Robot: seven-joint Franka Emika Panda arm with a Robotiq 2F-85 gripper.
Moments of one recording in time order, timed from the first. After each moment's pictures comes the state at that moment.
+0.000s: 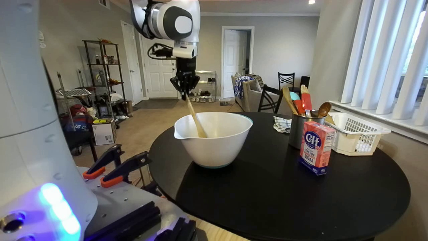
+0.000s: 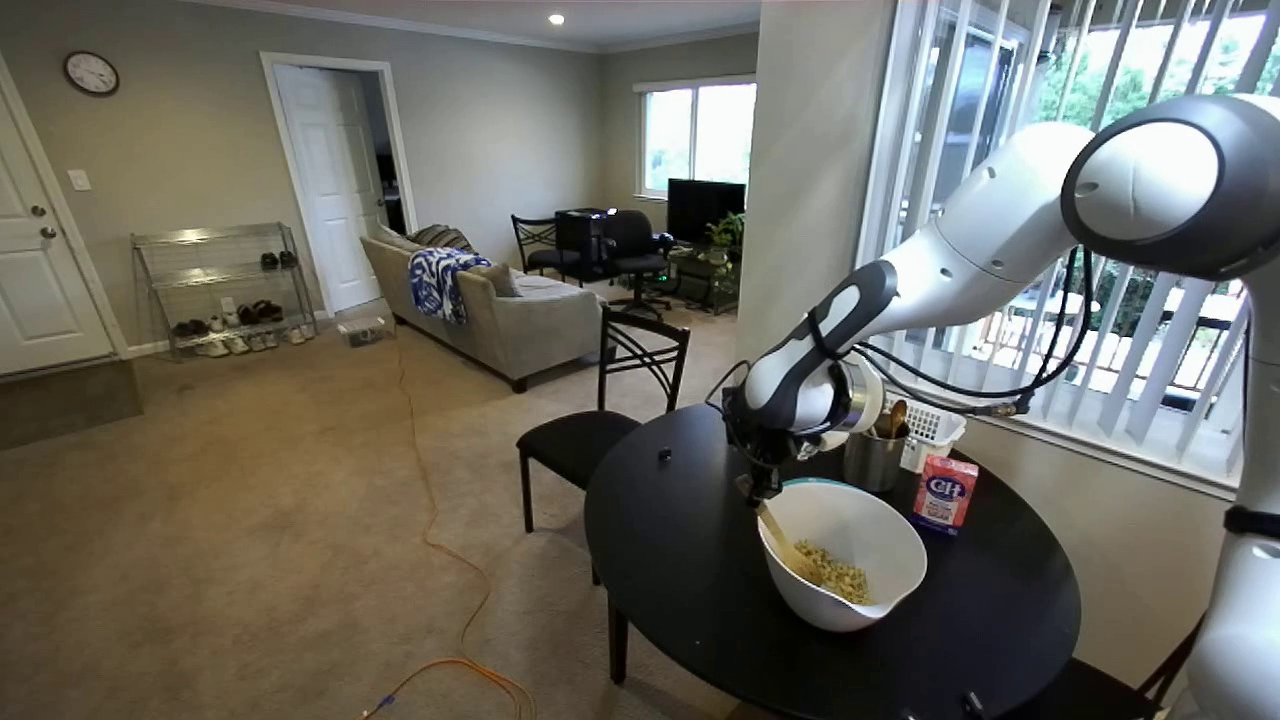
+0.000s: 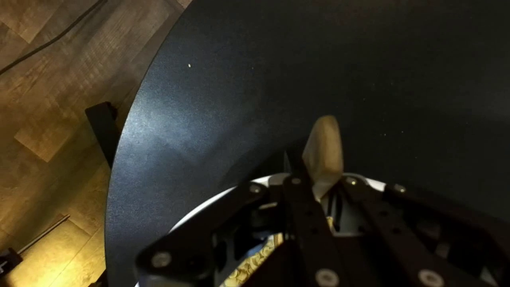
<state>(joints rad) 0.16 0.29 0.07 -2.31 0.36 2.76 1.83</state>
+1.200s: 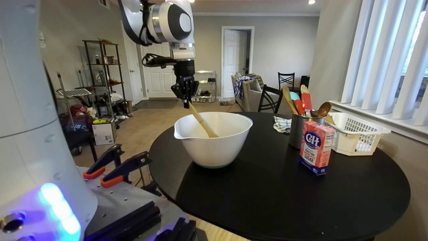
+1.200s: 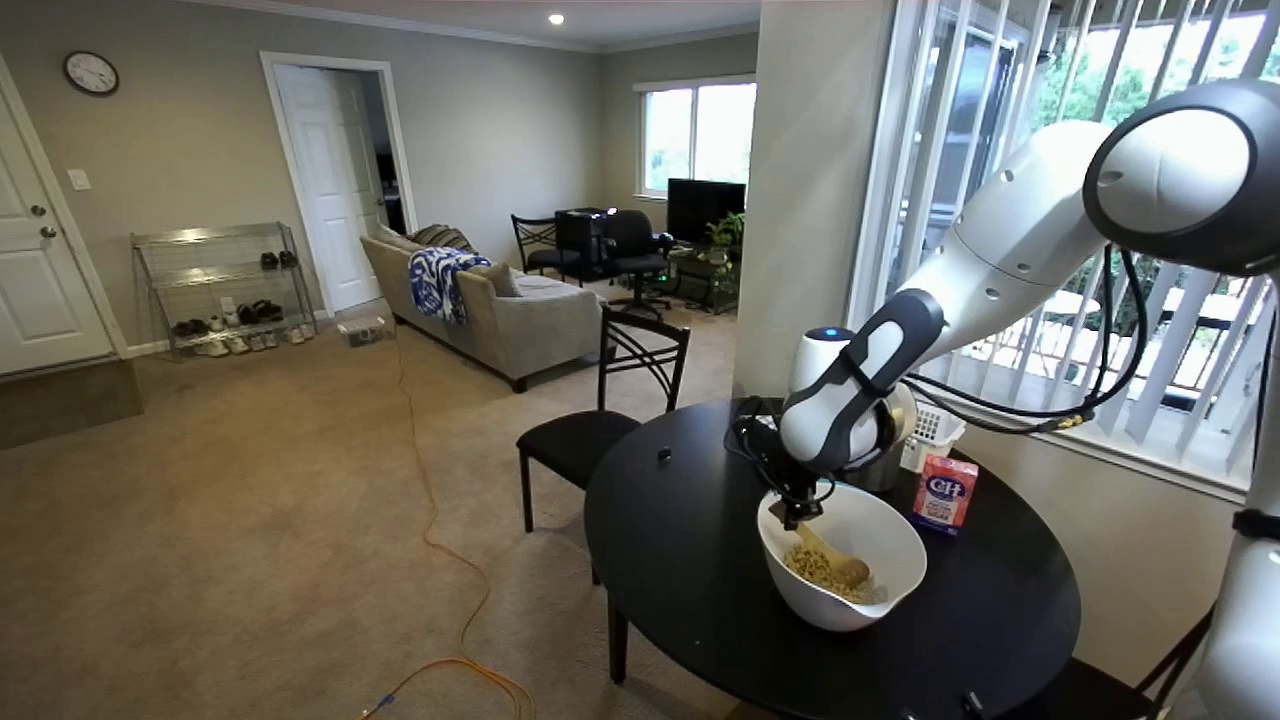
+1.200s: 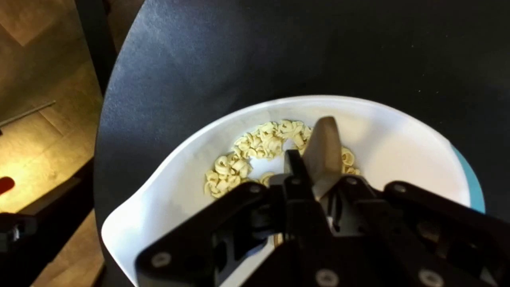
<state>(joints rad) 0.23 0.24 -0.03 -2.44 -0.03 2.76 1.91</state>
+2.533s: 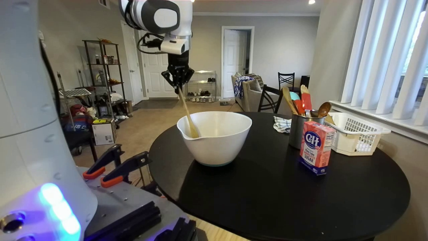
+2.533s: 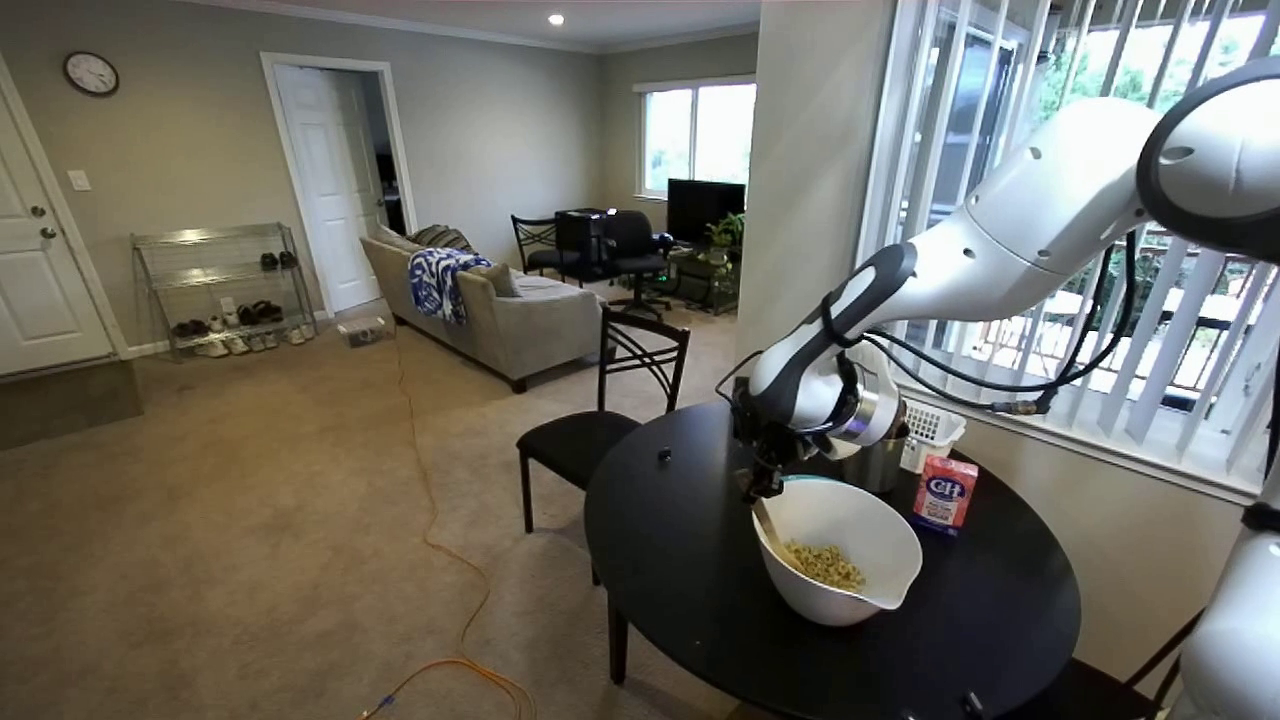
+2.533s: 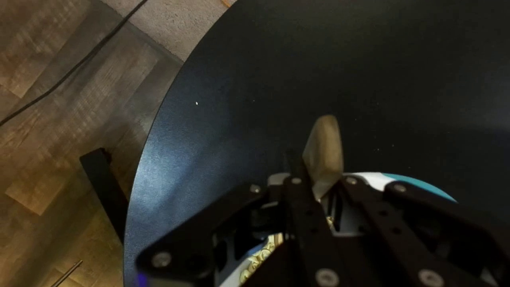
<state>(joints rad) 0.12 0.17 0.19 -2.45 0.65 2.89 1.69</state>
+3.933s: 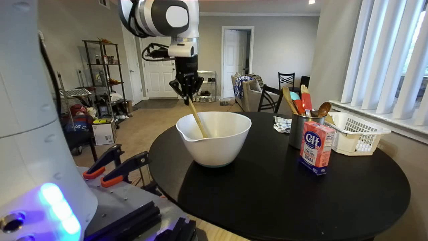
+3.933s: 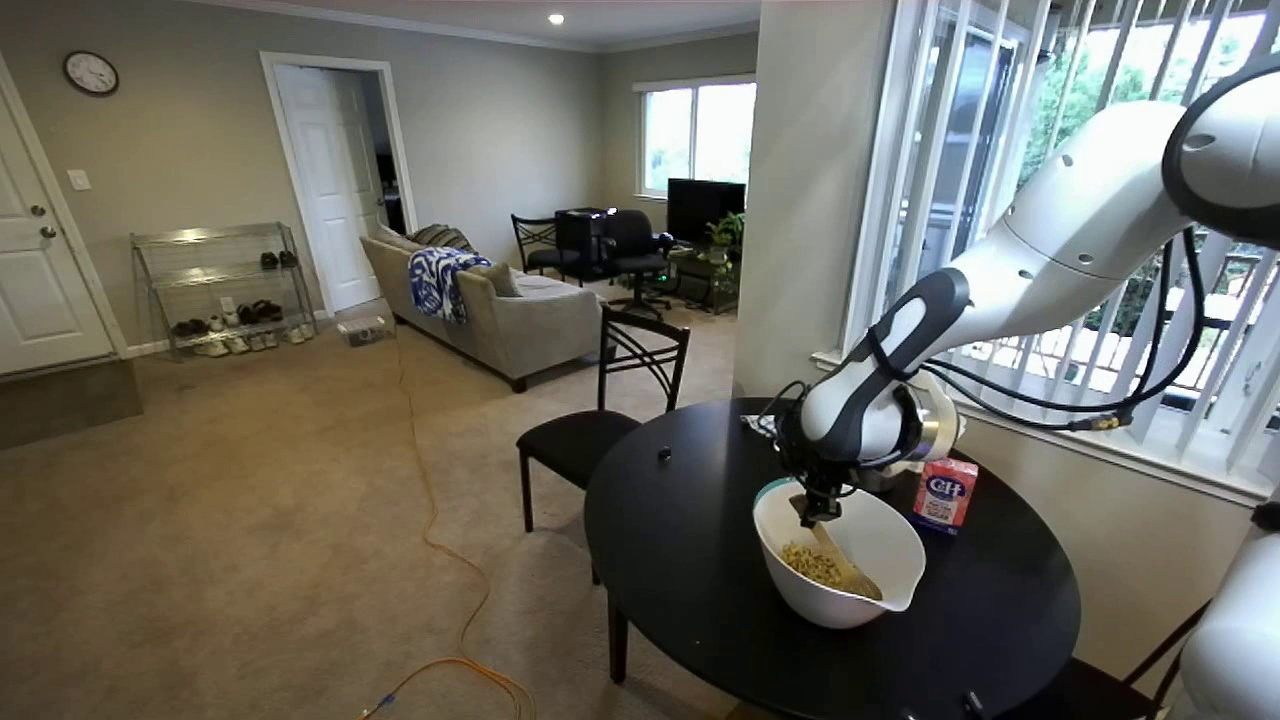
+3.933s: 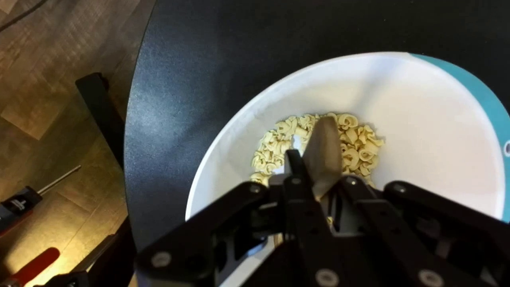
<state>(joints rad) 0.12 0.12 0.05 -2.60 0.33 2.90 1.82</state>
